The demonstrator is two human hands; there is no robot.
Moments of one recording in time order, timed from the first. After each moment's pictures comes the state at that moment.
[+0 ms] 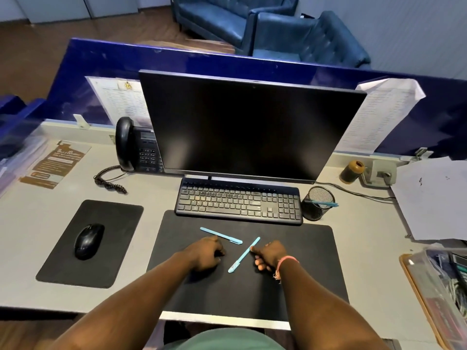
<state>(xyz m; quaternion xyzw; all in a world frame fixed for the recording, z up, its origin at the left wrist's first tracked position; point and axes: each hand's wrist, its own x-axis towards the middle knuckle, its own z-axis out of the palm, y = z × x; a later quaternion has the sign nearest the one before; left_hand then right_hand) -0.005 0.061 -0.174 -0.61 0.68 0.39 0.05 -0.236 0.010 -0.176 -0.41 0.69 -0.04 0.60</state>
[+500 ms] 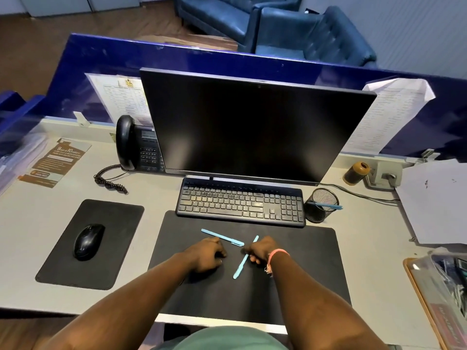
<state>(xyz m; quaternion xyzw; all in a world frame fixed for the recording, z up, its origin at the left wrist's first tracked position) -0.002 0.056 -0.179 -0.61 0.68 0.40 0.03 -0.209 -0.009 -0.173 -0.47 0.68 0.03 0.56</state>
